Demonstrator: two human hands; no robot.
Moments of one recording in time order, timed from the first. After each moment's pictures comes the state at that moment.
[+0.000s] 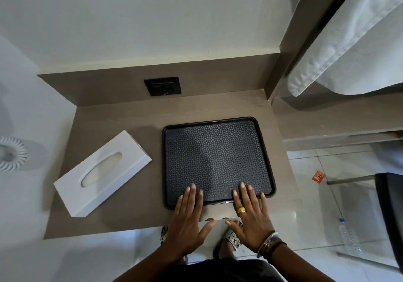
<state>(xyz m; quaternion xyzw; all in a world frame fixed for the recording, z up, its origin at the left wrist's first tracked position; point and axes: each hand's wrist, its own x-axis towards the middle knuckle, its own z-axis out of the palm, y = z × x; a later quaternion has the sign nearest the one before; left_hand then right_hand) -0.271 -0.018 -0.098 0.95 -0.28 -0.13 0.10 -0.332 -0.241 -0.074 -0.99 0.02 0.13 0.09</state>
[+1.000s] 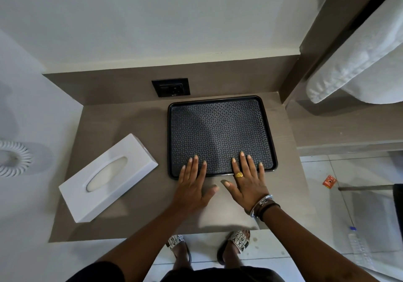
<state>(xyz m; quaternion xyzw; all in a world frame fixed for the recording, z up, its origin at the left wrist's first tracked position) -0.158 -0.046 -0.093 0.96 -0.24 -0.13 0.11 -0.206 -0.254 -0.098 -0.98 0.06 0.12 0.13</state>
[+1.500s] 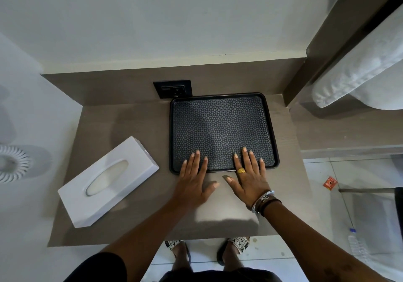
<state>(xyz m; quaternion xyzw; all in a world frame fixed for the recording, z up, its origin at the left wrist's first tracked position) -0.130 -0.046 -0.093 0.95 -0.26 -0.13 0.10 -0.179 -0.260 -0.094 -0.98 0.05 0.11 0.13</state>
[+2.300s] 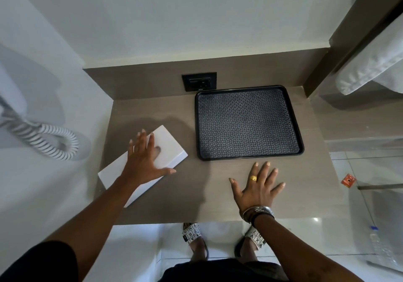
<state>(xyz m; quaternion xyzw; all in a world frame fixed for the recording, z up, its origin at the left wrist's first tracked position) -0.060 0.168 -0.040 0.98 -0.14 -0.15 0.00 -0.226 -0.138 -0.092 -0.94 0.29 0.11 0.11</state>
